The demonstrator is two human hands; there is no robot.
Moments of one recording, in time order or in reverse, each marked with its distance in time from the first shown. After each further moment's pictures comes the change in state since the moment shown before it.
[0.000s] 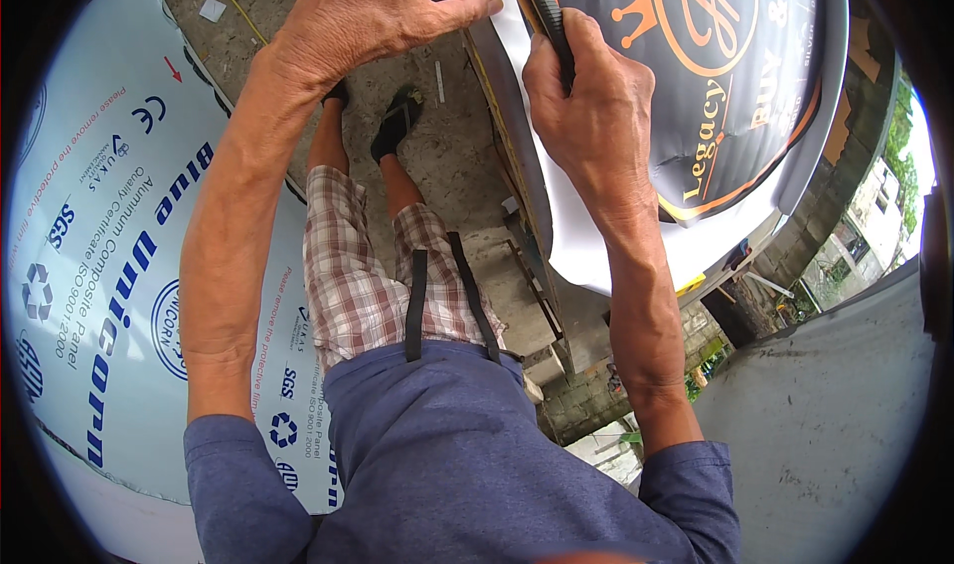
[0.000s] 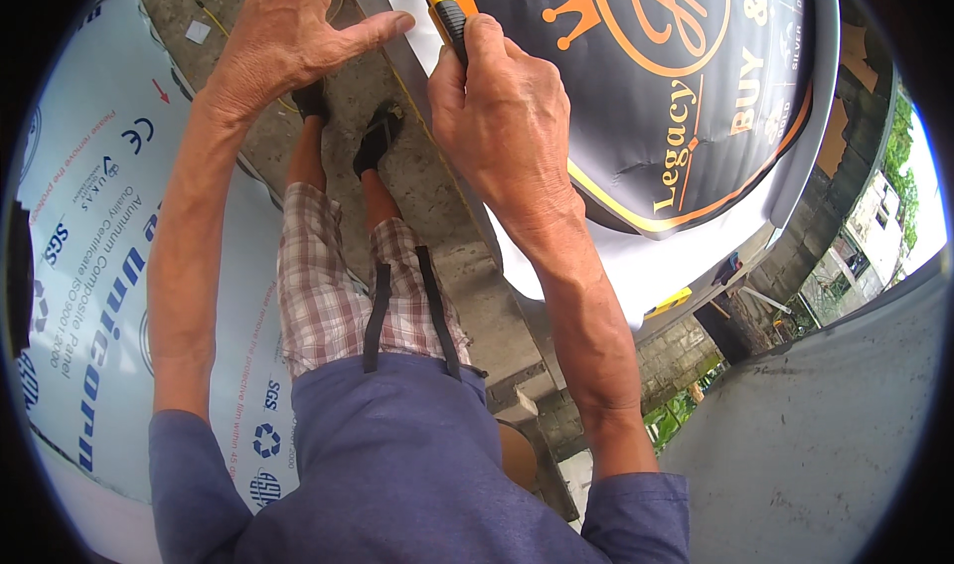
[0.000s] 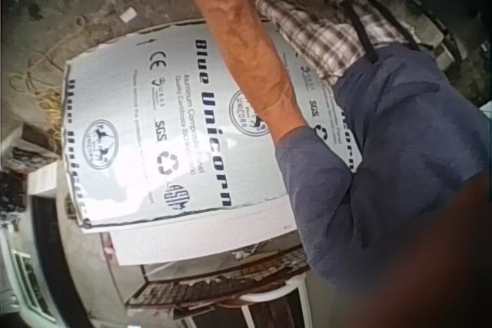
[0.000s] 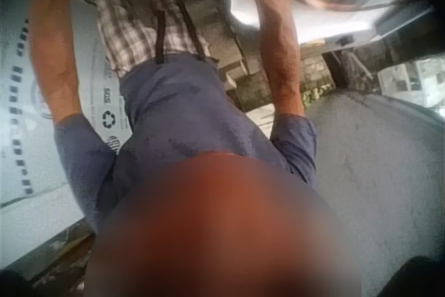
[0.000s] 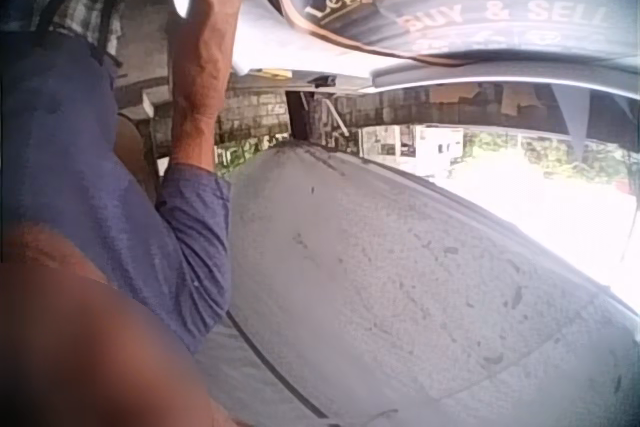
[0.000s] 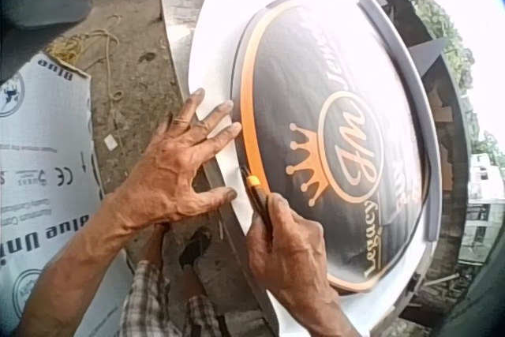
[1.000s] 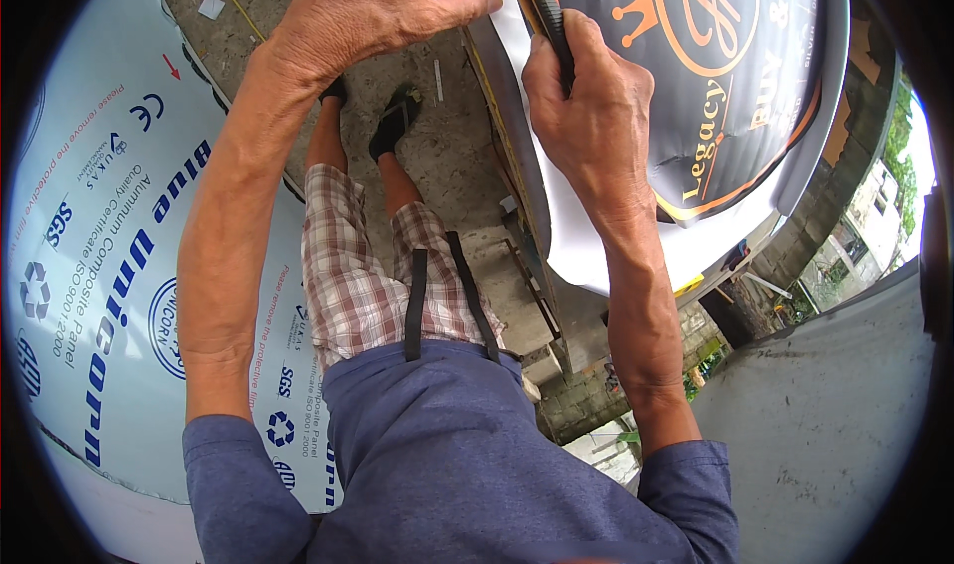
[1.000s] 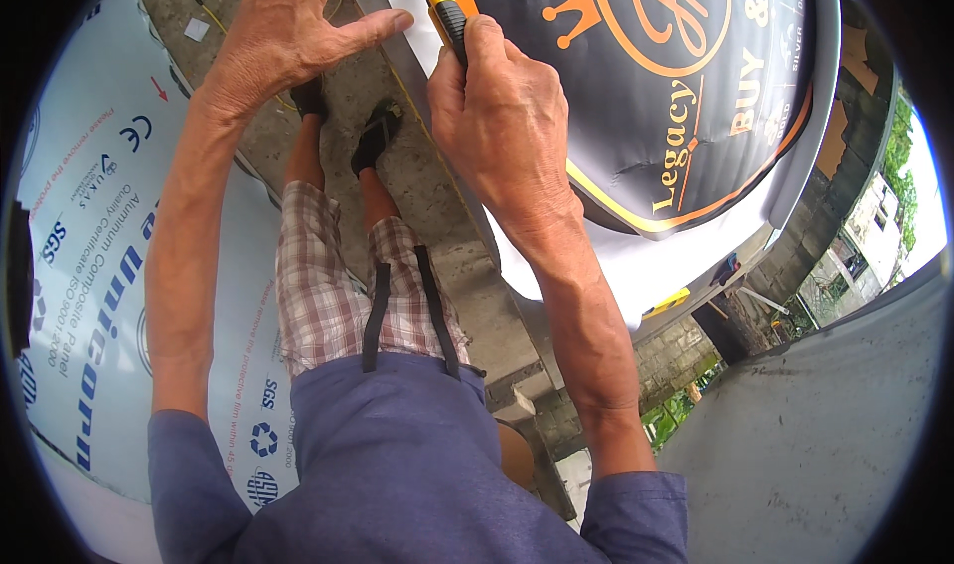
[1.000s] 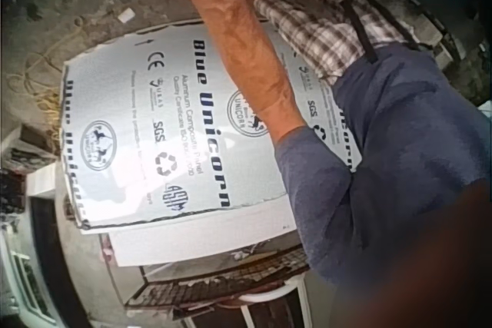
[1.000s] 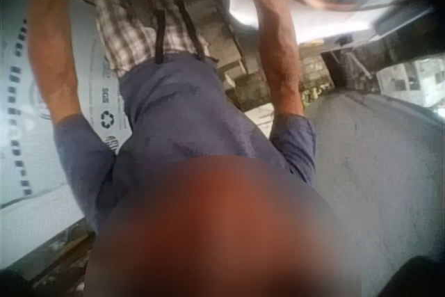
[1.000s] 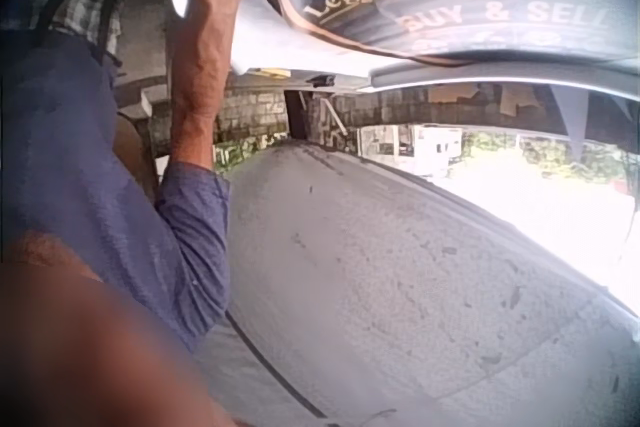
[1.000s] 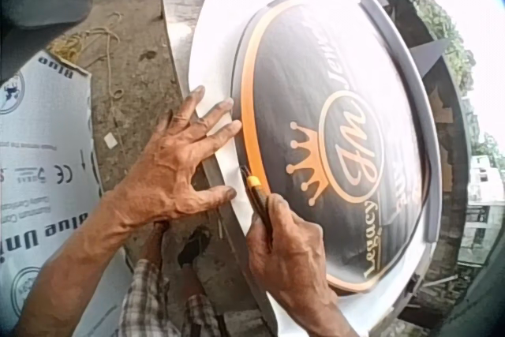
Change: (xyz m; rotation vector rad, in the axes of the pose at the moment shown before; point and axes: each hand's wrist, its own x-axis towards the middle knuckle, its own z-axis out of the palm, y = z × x) left_hand -0.001 -0.001 -0.001 -0.036 0.013 0.003; right_hand -0.003 0.001 0.003 0.011 0.003 -0.006
